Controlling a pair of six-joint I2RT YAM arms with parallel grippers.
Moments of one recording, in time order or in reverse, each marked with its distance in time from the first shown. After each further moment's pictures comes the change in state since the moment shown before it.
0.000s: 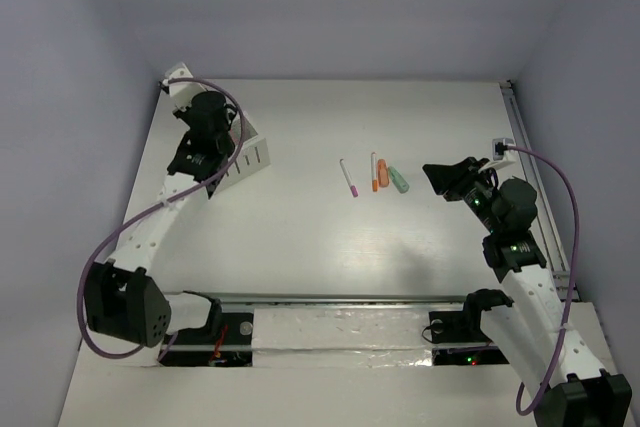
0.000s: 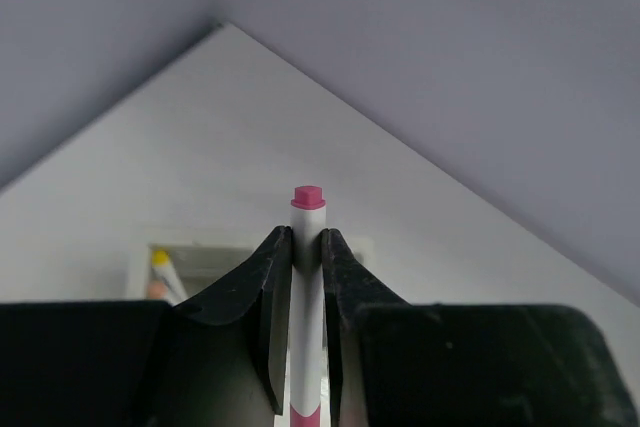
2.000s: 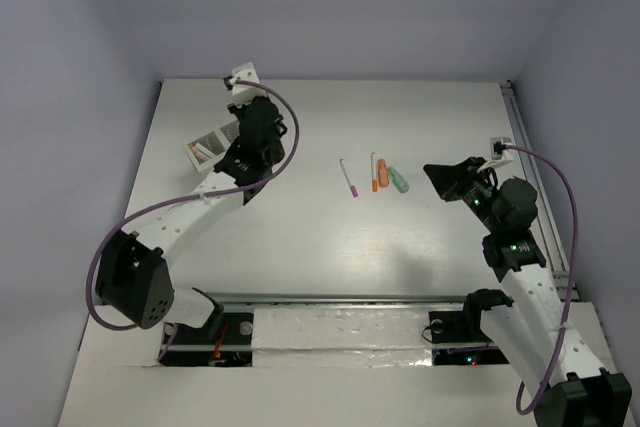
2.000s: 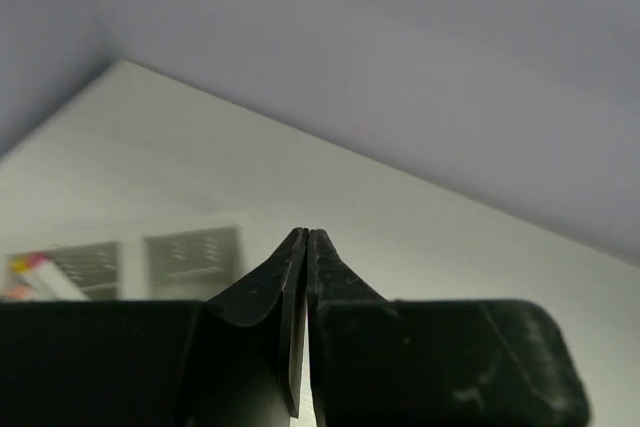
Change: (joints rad) left arm -0.257 0.124 -0.014 0.317 -0.202 0.261; right arm 0.000 0.005 0.000 0.023 -0.045 0.004
